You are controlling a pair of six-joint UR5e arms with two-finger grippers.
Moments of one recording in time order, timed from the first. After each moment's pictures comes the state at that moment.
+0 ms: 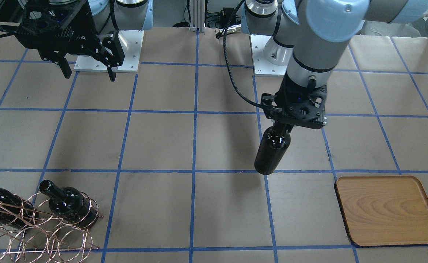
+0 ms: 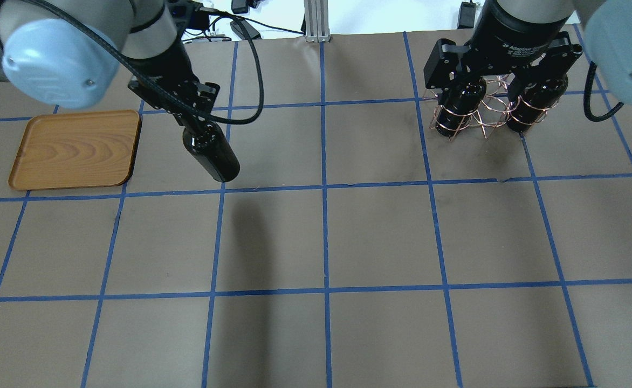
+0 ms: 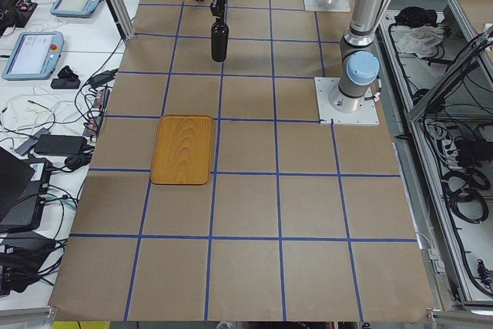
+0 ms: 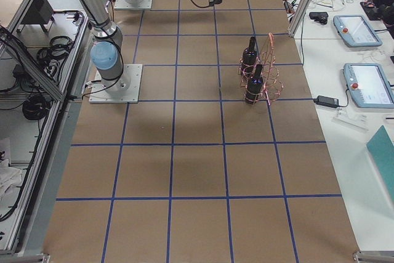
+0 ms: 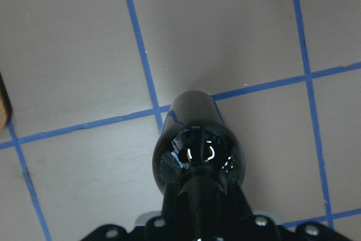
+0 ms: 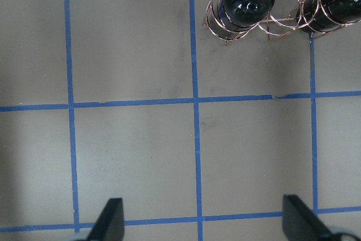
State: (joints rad) left arm -1.59 -1.72 -1.48 -1.48 1.61 0.22; right arm 1.65 -1.61 1.51 -1.59 -1.62 0.10
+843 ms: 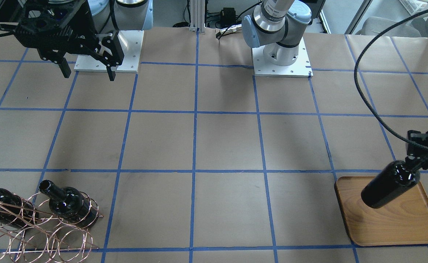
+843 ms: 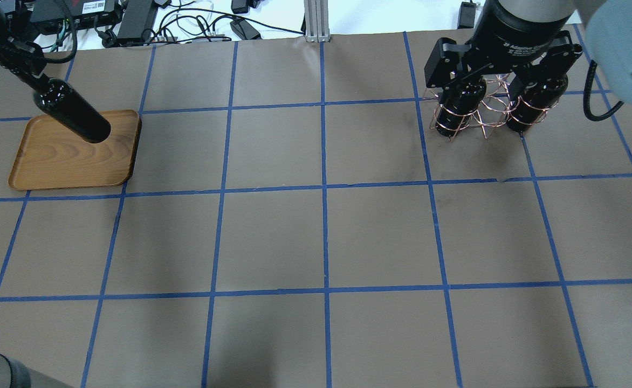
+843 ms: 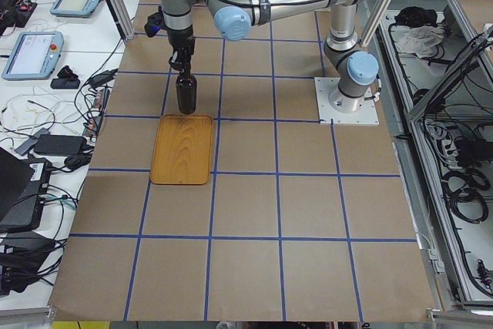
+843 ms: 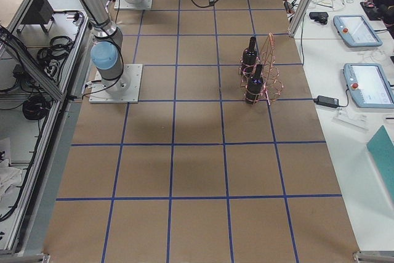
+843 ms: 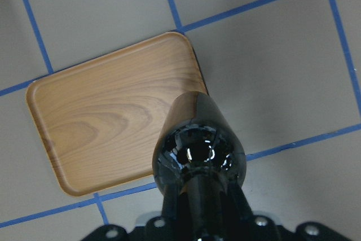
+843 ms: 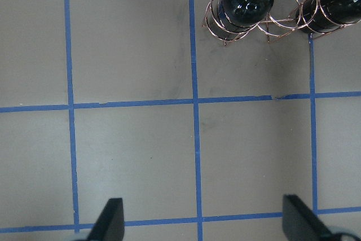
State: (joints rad) left arm -1.17 -1.91 -1.26 -1.44 1.62 0.71; right arm 1.65 -1.61 1.51 -1.59 -1.62 0.10
